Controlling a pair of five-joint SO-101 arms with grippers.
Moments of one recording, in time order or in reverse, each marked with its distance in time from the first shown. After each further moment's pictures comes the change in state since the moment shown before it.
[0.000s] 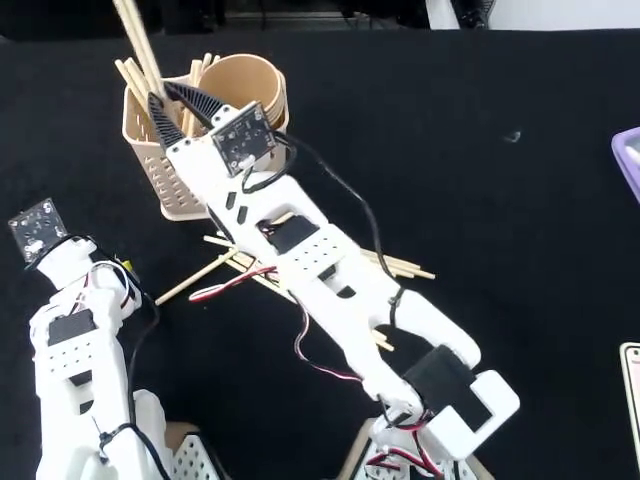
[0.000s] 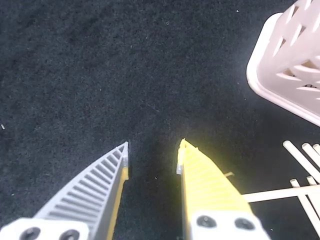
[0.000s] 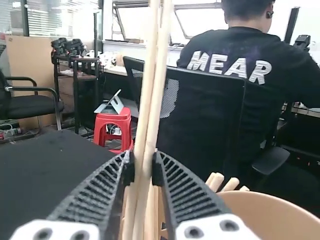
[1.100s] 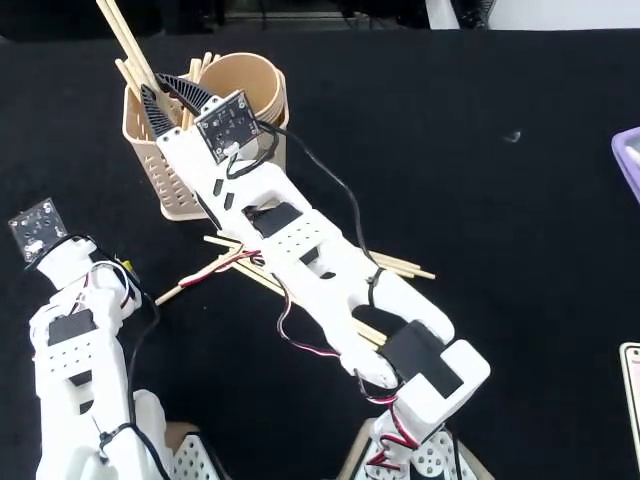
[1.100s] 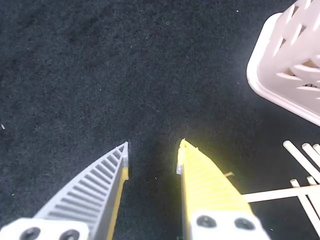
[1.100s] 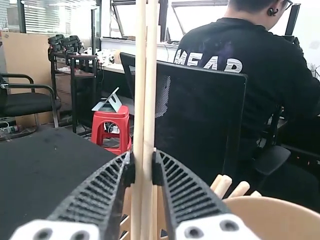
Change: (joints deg) left arm 0.0 0.0 0.0 0.0 -0.1; right arm 0.3 11.0 -8.9 -0.4 0.4
